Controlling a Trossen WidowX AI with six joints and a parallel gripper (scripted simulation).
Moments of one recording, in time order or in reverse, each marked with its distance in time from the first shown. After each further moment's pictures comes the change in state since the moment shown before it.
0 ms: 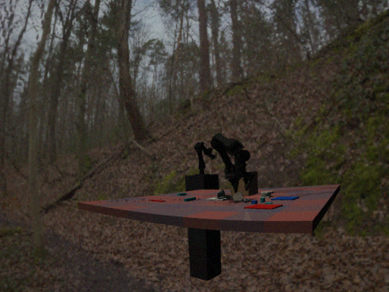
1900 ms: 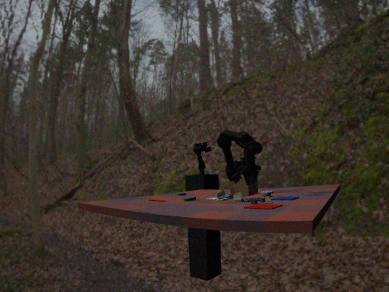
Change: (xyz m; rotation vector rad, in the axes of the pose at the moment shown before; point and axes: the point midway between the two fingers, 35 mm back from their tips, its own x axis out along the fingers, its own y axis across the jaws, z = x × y) arm -0.036 -0.035 -0.038 -0.201 -0.002 -0.003
